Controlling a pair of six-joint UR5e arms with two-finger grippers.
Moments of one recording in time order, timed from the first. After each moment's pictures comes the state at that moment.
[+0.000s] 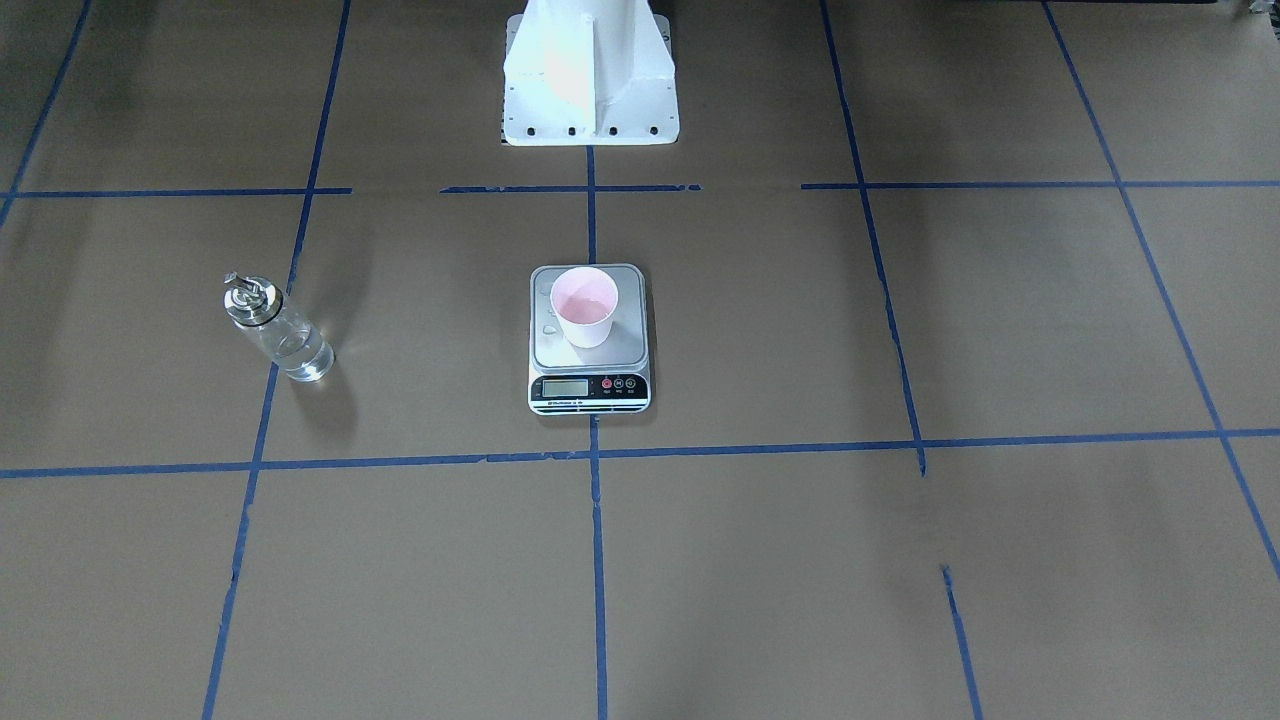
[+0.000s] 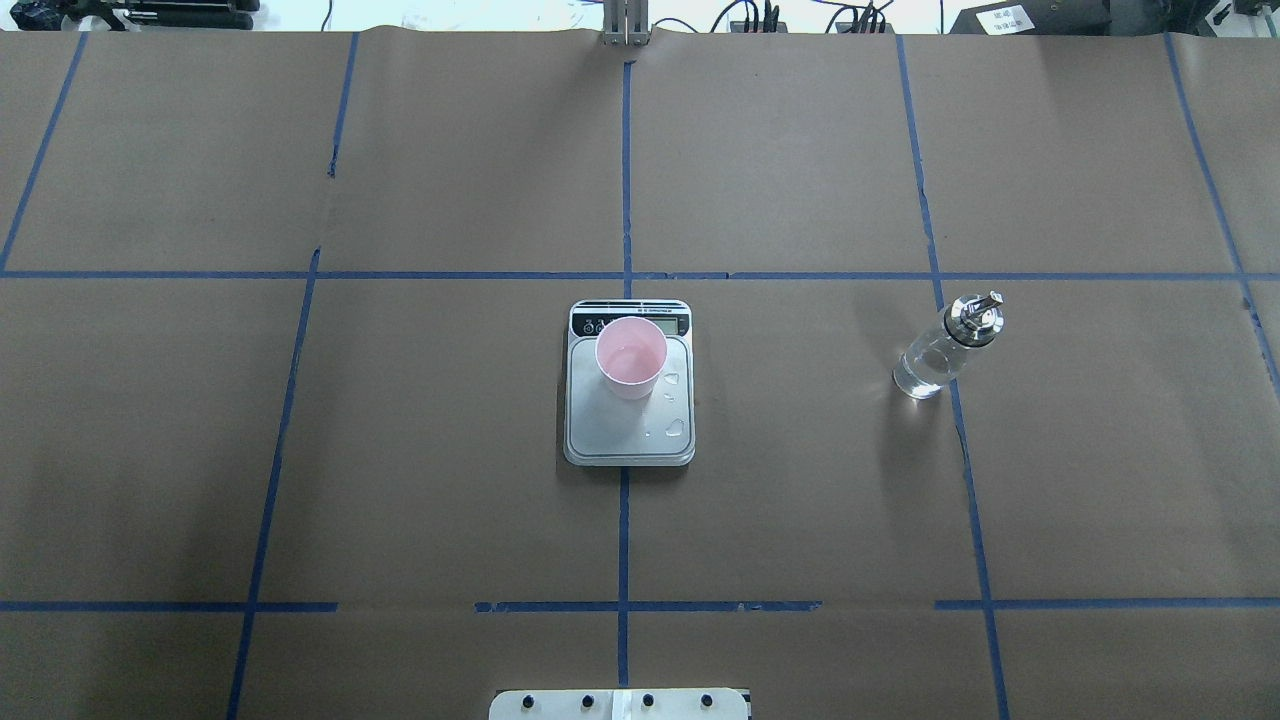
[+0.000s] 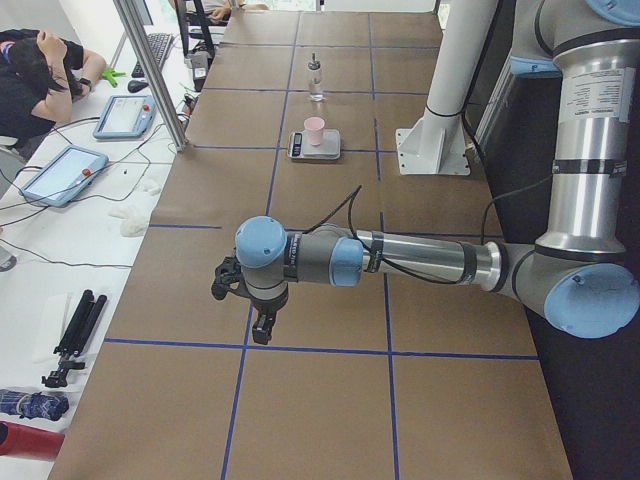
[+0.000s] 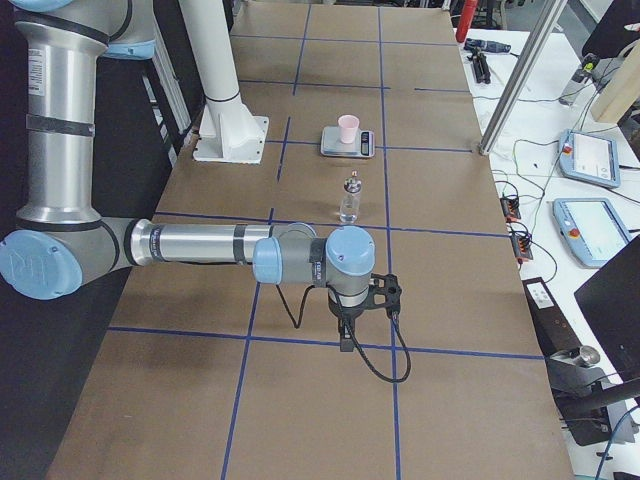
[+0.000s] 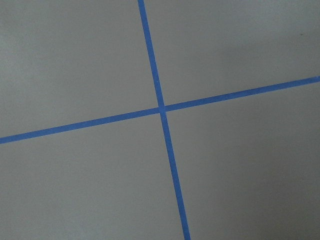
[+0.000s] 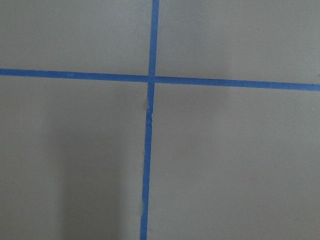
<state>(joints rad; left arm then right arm) -1.59 -1.56 -1.68 -1.54 -2.38 0.15 1.59 -1.68 1.72 -1.57 2.31 -0.02</state>
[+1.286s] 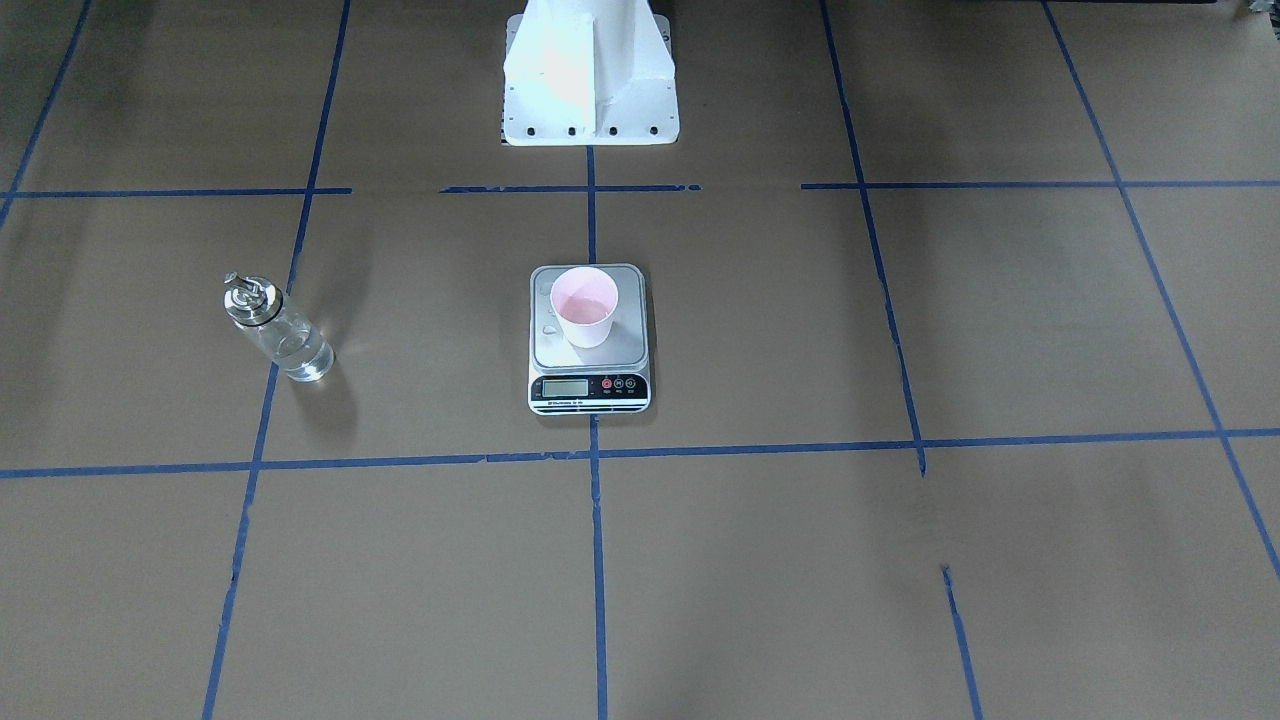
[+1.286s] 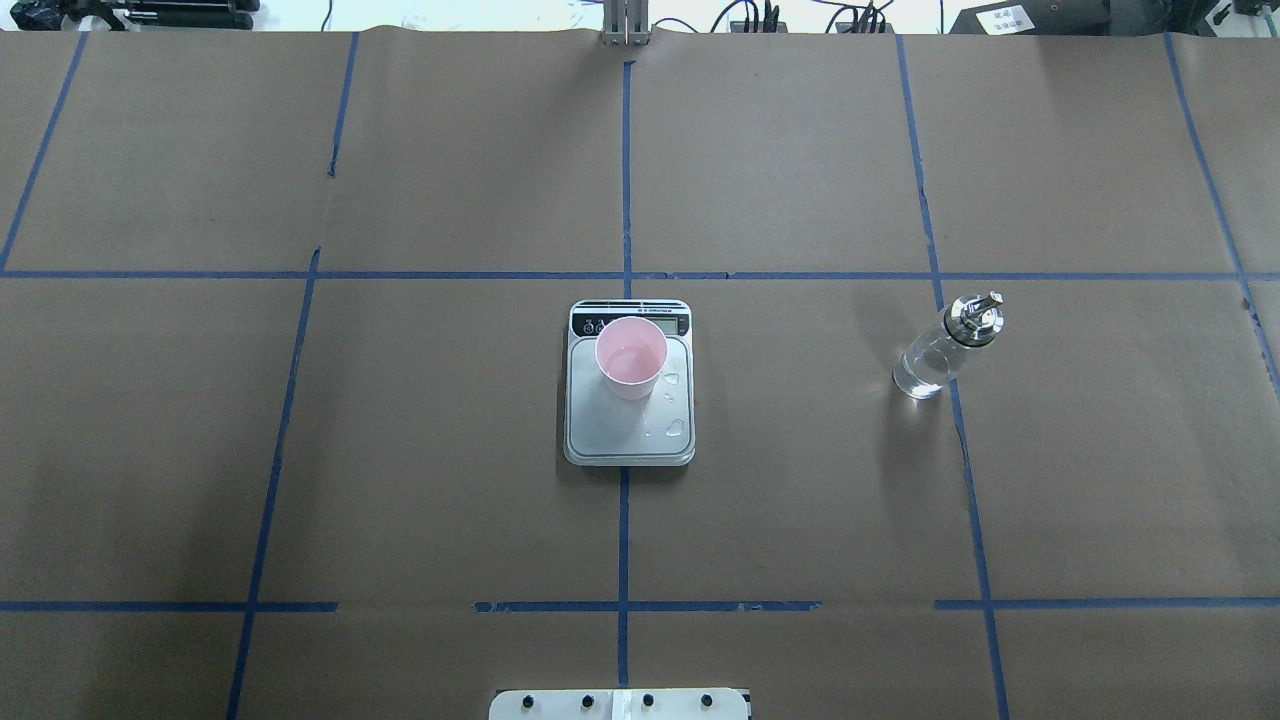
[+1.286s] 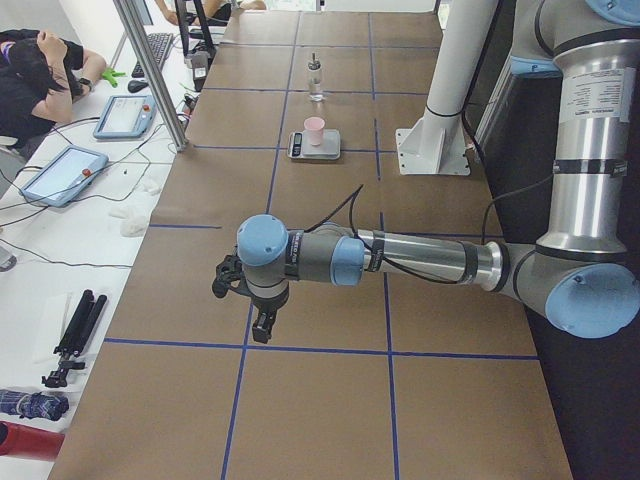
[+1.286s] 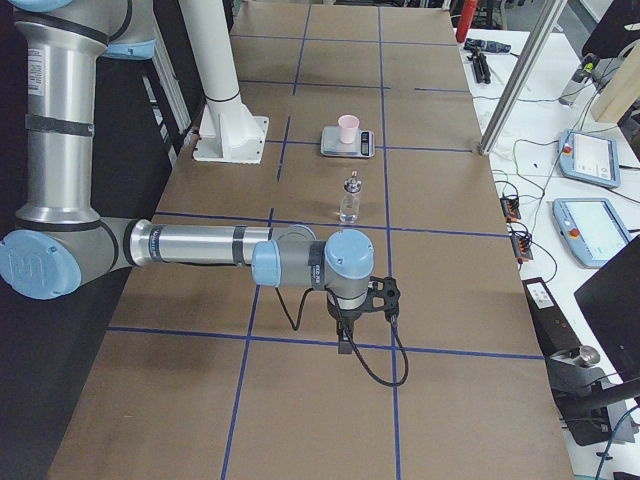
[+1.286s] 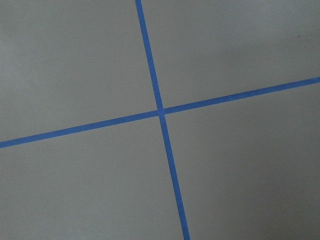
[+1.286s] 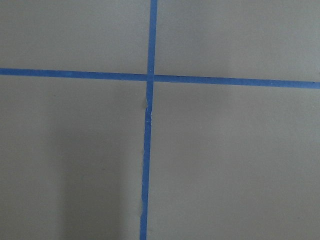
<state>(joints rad) -1.59 -1.55 -1.69 -1.55 -2.38 0.16 1.59 -1.68 1.71 -1.57 2.31 -0.02</state>
